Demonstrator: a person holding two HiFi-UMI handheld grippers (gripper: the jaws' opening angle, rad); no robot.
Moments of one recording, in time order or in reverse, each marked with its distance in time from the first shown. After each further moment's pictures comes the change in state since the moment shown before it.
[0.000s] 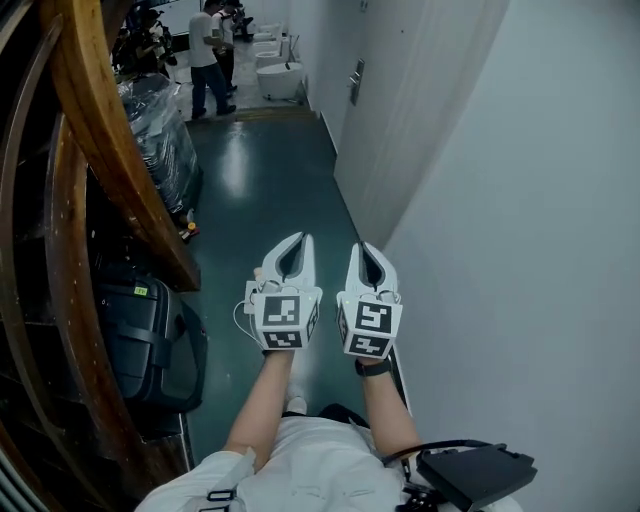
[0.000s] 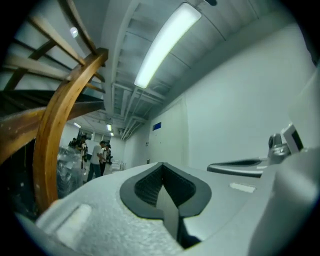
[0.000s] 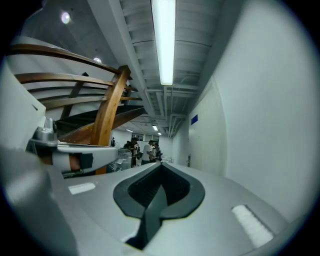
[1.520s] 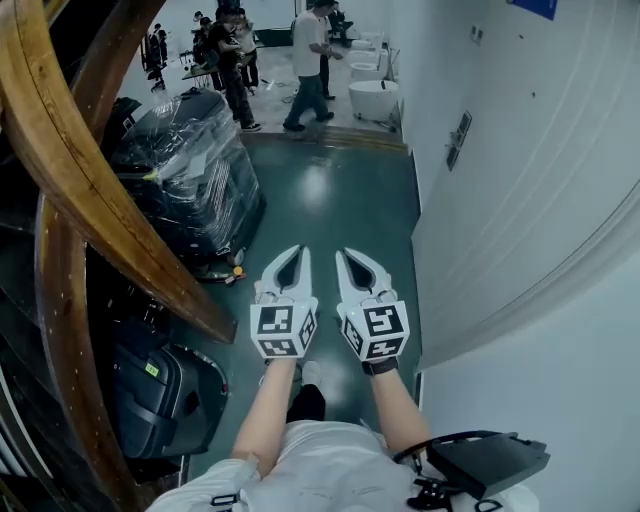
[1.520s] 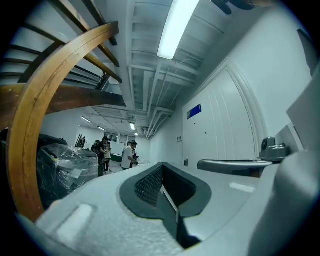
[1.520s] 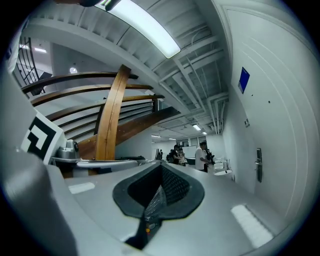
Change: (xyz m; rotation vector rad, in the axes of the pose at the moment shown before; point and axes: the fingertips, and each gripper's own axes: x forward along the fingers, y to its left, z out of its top) left arm 0.377 0.297 -0.048 0.036 0.021 0.327; right arm 0.507 0.065 -0.012 0.145 -0.093 0.648
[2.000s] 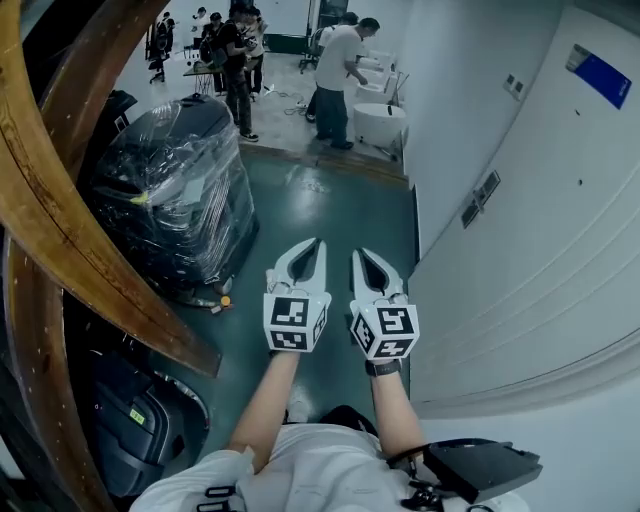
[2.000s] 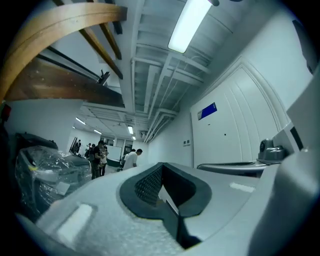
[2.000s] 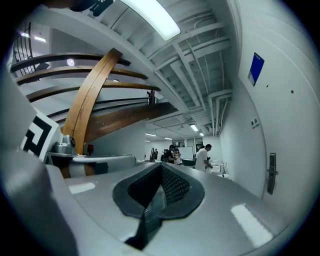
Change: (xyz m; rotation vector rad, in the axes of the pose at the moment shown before) left arm 0.174 0.121 0.022 0.009 -0.052 -0.052; right arm 0.204 -0.063 0.007 -0.031 0.009 -0.066
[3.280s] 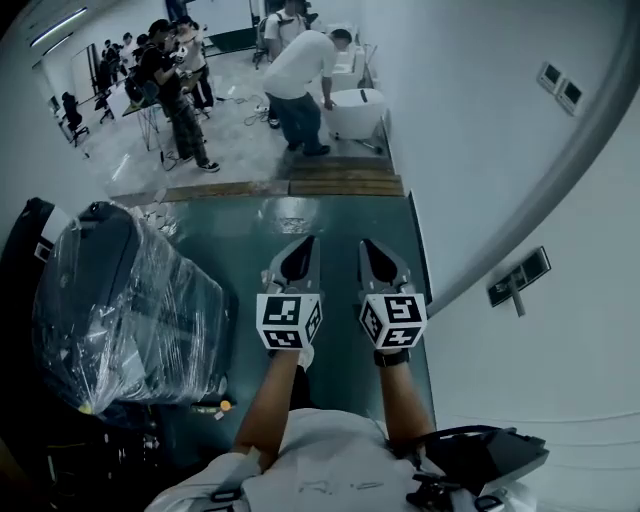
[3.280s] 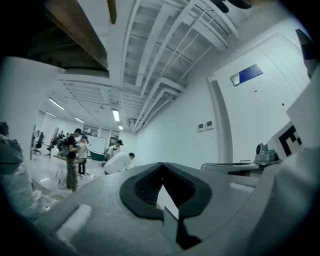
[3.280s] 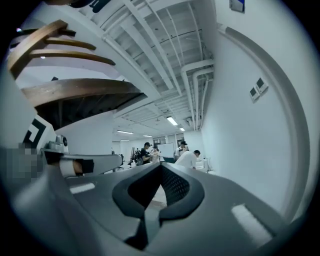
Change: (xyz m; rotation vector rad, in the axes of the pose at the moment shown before) left arm 0.540 0.099 -0.071 -0.016 0.108 -0.126; right arm 0.403 -0.381 -0.039 0.102 0.042 -0.176
